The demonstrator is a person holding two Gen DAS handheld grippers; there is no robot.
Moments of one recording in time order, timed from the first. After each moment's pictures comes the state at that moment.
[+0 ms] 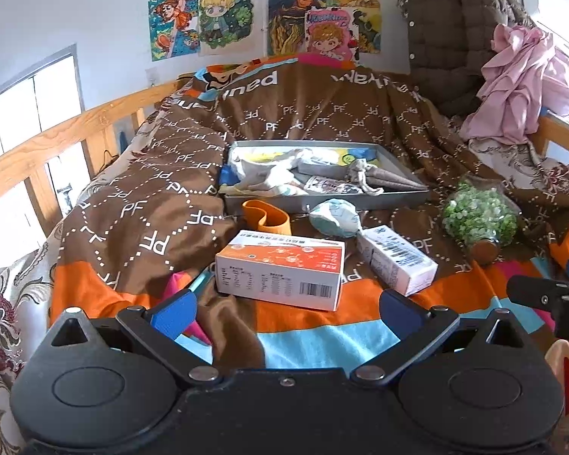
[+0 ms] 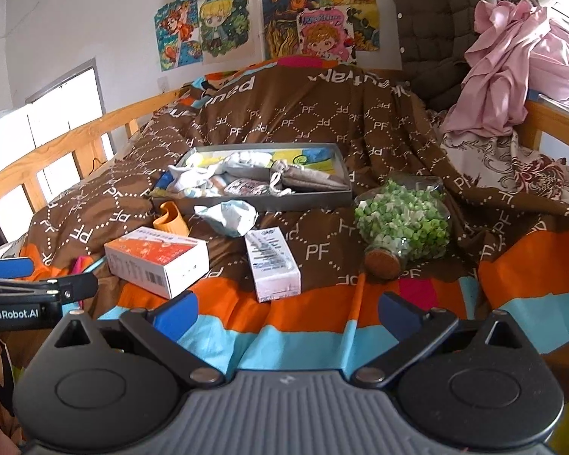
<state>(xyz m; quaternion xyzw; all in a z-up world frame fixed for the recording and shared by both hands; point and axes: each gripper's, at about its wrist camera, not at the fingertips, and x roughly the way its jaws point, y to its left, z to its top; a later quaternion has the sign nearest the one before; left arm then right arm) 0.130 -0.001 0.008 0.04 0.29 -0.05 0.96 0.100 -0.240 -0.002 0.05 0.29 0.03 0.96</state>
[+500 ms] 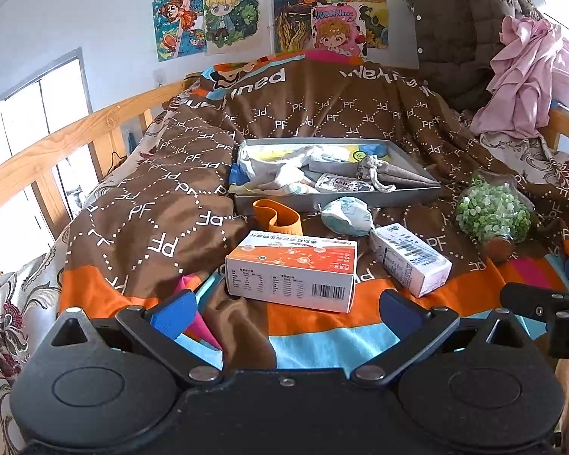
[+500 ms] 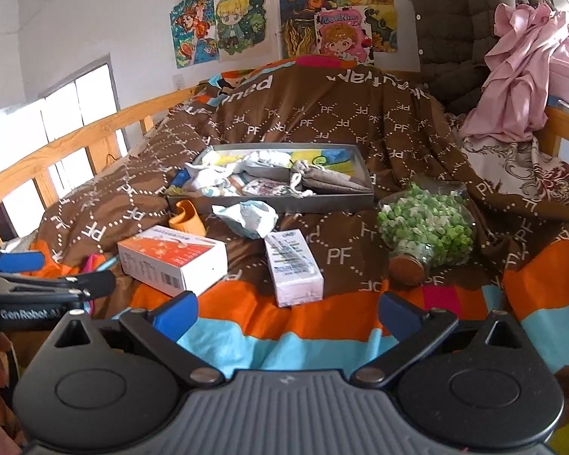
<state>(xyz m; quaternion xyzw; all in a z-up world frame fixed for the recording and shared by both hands) 0.139 -0.003 0.008 0.06 0.29 -0.04 0.96 0.110 -0.227 -0.002 0.05 0.28 0.06 0.96</state>
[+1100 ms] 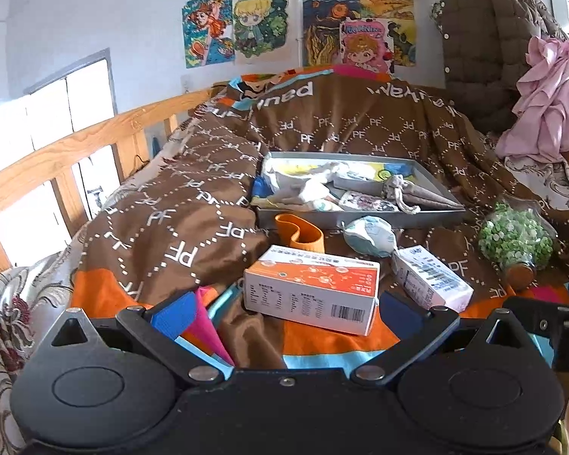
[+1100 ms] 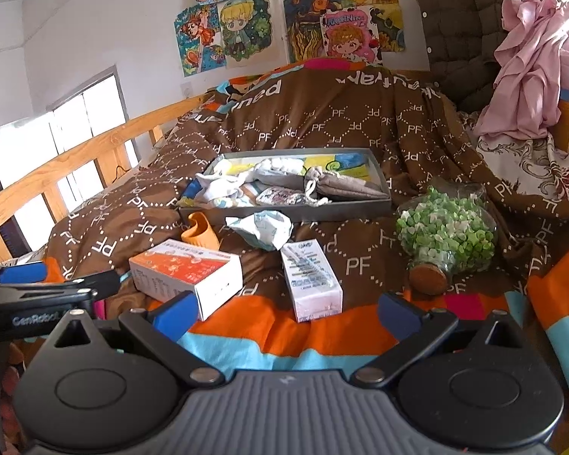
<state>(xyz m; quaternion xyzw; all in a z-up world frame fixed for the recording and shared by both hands) 0.143 0.000 0.008 0.04 0.26 0.01 0.96 0.125 -0.223 -0.001 0.07 0.27 0.06 0.96</state>
